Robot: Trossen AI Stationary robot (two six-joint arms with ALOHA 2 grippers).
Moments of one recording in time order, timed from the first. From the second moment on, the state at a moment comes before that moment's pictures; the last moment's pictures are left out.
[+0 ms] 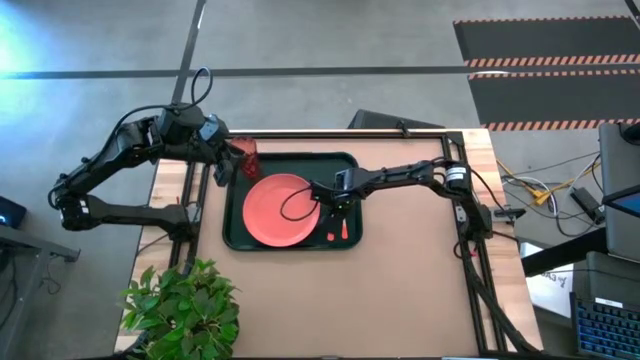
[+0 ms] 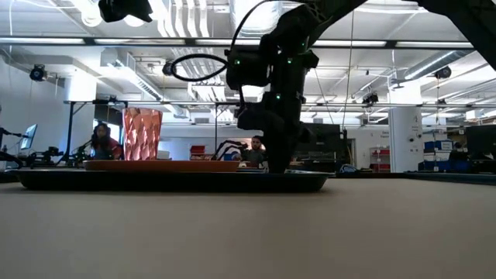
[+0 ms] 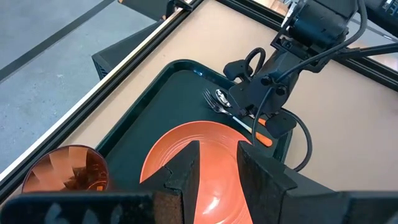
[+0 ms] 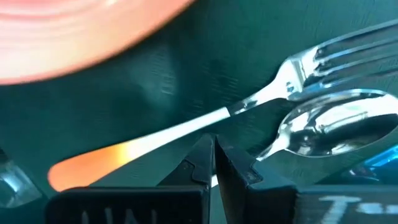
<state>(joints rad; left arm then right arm) 0.44 0.97 1.38 -1.07 0.07 -0.17 -0.14 2.12 1.57 -0.83 0.00 0.39</state>
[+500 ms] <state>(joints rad) 0.44 0.97 1.38 -1.07 0.07 -0.17 -0.15 2.12 1.53 -0.73 0.00 0.40</state>
